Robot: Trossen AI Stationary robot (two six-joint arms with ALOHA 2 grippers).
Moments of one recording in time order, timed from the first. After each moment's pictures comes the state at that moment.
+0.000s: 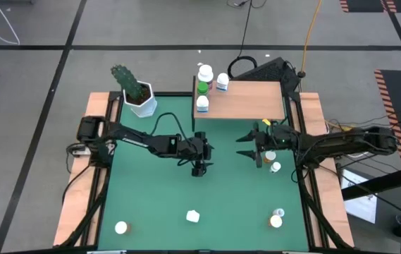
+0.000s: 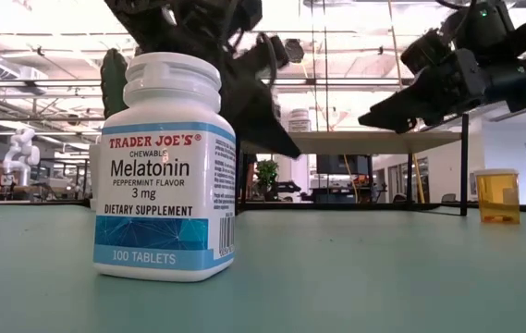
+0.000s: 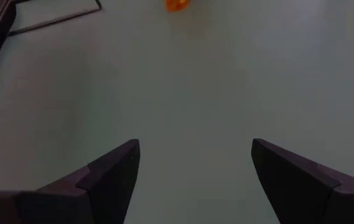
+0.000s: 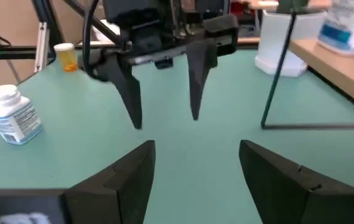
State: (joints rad) left arm -0.03 1.81 1.08 0.06 -0.11 0.23; right arm -0.19 1.00 0.17 0.60 -0.20 -0.02
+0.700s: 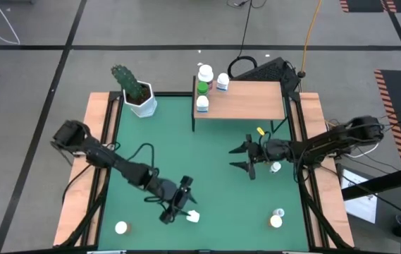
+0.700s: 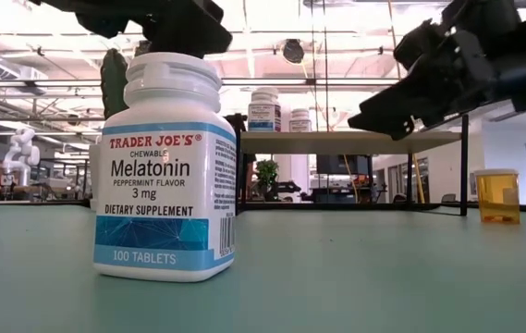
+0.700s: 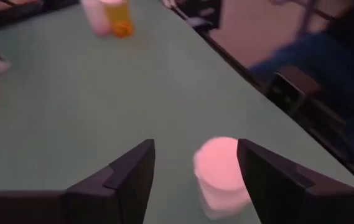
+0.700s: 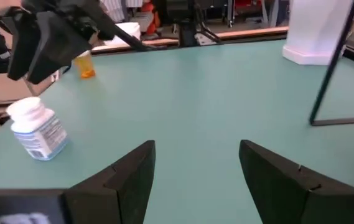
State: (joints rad) left arm -0.46 1.64 0.92 0.16 0.02 0.09; right arm 0.09 1.25 0.21 0.80 0.05 0.14
